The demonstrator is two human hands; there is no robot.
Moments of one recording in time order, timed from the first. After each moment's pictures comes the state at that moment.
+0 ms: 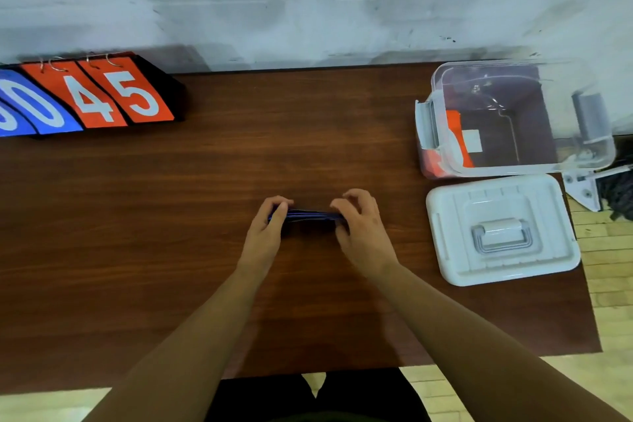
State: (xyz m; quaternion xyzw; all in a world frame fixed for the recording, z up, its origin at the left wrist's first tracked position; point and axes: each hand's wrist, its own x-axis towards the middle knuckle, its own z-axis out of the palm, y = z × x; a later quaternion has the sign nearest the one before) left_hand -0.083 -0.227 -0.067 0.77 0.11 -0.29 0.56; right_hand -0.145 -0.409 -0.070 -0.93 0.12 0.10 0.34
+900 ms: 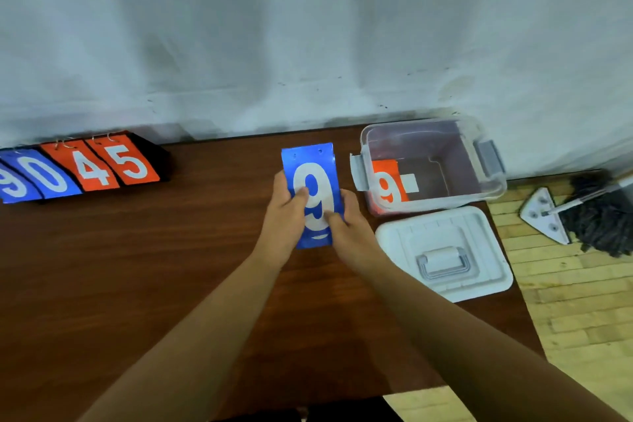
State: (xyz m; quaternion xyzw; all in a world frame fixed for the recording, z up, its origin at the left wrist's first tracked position) left_hand -0.070 -0.357 0.063 0.71 0.06 -0.22 0.66; right_hand -0.138 -0.464 0.057 -0.70 0.26 0.06 0.66
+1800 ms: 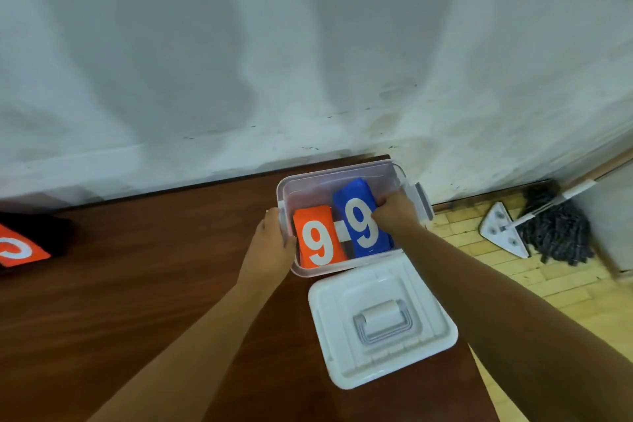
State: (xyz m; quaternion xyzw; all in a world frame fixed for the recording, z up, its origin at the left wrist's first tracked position) left_hand -0.037 -0.500 0.003 0.90 -0.12 -0.23 0.35; right_hand -0.084 -0.743 -0.012 -0.82 0.43 0.10 0.38
